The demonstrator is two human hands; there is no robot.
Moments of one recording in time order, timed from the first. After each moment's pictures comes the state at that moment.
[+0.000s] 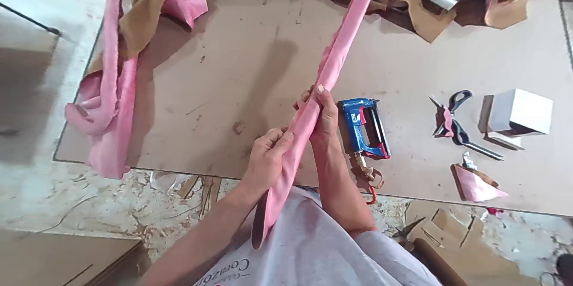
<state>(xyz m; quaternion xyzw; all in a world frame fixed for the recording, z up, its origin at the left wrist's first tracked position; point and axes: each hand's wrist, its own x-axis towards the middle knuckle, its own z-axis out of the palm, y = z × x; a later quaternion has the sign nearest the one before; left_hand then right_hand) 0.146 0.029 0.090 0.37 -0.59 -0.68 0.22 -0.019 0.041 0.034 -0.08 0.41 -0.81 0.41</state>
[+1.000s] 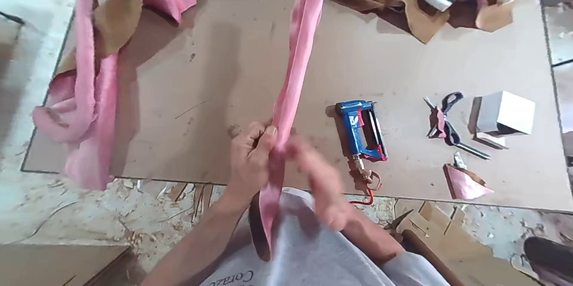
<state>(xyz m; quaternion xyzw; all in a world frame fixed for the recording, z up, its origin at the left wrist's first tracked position) 0.152 0.001 0.090 0.35 -0.66 -0.58 0.32 0.036 0.128 0.065 -0.58 0.47 -0.64 0.21</state>
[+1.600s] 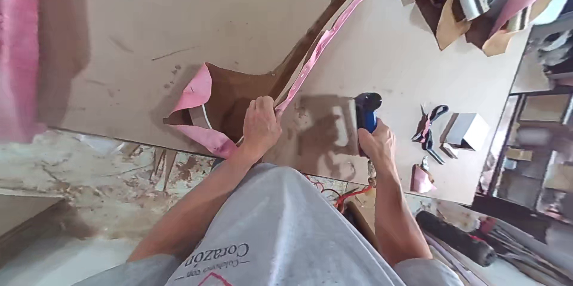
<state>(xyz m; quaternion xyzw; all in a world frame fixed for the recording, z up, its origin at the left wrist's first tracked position) 0.157 -0.026 -0.055 0.48 -0.81 -0.33 0.05 -0.096 0.139 0.017 -0.24 0.94 -0.02 0.22</state>
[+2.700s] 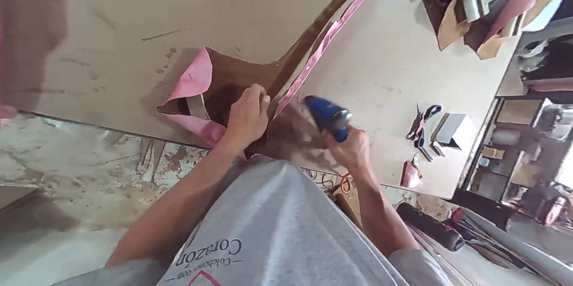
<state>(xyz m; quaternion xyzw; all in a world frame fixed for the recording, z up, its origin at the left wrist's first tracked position) 0.195 -0.054 -0.036 0.46 -0.76 -0.46 0.02 -0.014 0.116 0.032 -0.42 0.88 -0.06 0.22</state>
